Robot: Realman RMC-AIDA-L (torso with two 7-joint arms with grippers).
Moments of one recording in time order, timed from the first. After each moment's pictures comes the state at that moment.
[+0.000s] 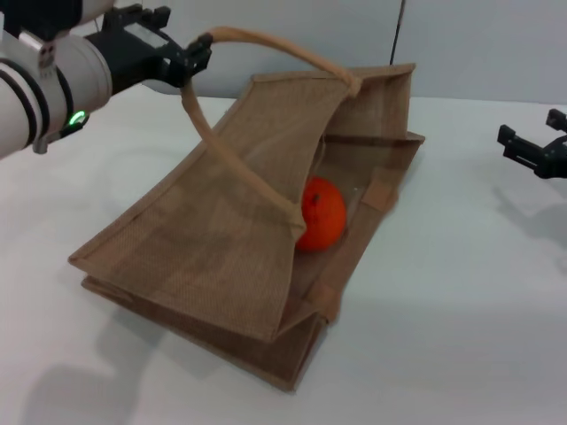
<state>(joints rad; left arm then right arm) -0.24 -2.03 1.60 1.54 -0.76 -0.48 0.73 0.55 1.93 1.63 0.27 -0.56 0.84 -2.34</state>
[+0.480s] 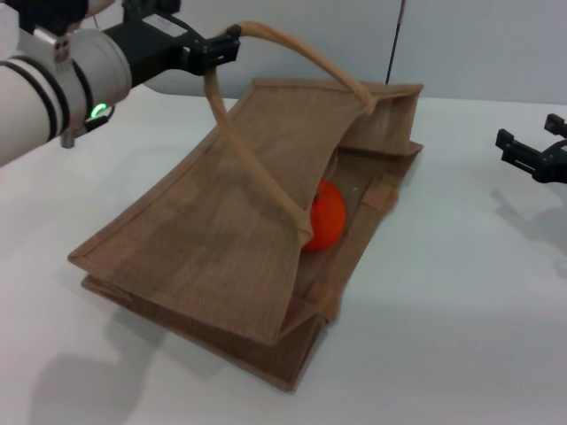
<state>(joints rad) -0.29 -2.03 1.60 1.44 -1.01 -0.39 0.90 0.54 1.94 1.64 0.28 -0.56 0.84 -2.34</state>
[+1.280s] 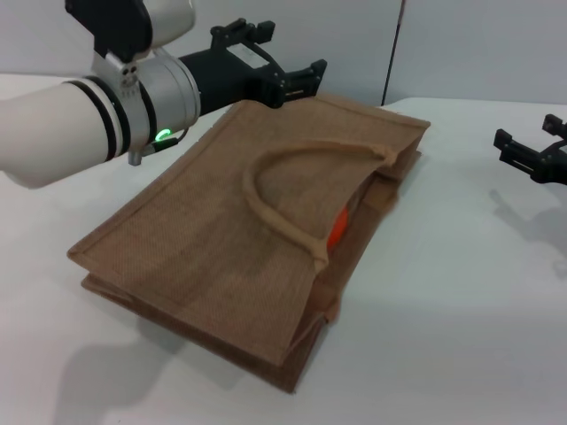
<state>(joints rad) -0.37 -2.03 1.66 1.28 -1.51 -0.48 1.36 0.53 1.94 1.64 0.28 -0.56 0.85 -2.34</state>
